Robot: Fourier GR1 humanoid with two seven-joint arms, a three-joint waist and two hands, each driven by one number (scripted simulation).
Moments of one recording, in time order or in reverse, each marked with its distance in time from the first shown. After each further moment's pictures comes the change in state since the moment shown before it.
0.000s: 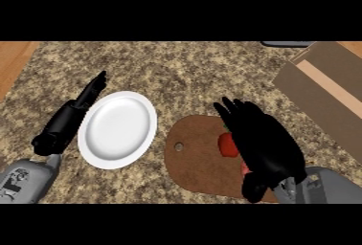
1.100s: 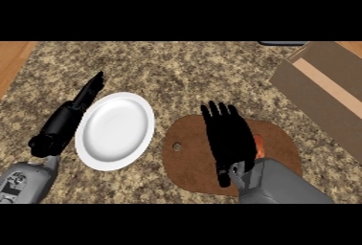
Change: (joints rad) left arm 0.030 -0.047 0.068 -0.028 -0.057 -0.047 0.031; right arm 0.029 0.240 0.030 0.271 0.258 0.047 -0.012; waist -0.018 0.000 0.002
